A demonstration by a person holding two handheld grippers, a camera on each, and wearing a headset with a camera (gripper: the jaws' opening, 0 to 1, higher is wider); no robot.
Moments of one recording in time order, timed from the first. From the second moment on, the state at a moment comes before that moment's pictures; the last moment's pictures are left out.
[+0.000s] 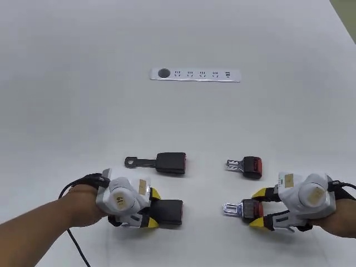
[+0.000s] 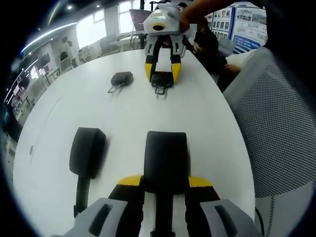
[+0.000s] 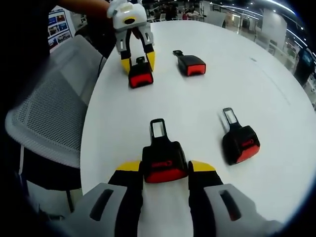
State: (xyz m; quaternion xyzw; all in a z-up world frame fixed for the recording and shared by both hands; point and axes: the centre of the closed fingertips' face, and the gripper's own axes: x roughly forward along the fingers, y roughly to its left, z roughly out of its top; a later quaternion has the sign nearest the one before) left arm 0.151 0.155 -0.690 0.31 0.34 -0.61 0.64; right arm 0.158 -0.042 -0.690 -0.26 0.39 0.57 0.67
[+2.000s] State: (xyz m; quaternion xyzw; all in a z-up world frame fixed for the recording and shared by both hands) left arm 0.151 0.152 -0.691 0.32 0.38 -0.60 0.63; right arm 0.146 0.050 -0.690 -0.24 0.37 0.59 0.67
